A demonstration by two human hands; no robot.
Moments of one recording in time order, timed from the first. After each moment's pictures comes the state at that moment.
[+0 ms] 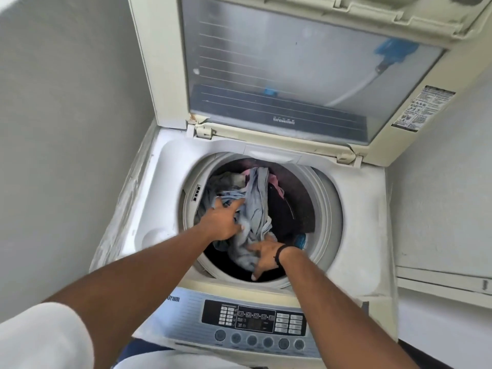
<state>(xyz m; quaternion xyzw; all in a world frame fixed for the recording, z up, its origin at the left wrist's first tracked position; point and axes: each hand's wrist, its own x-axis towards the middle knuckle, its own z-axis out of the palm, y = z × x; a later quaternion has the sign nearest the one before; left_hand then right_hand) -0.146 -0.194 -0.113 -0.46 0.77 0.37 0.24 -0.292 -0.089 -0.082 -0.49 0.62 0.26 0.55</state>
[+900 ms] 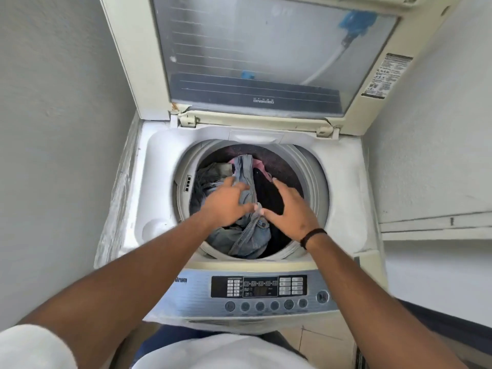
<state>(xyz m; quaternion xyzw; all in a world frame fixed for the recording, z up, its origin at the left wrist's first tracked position) -0.159 -0.179 -0.064 -0.39 0.83 0.38 0.10 -0.323 -0.051 -0.042 -0.48 0.81 -0.14 0.31</state>
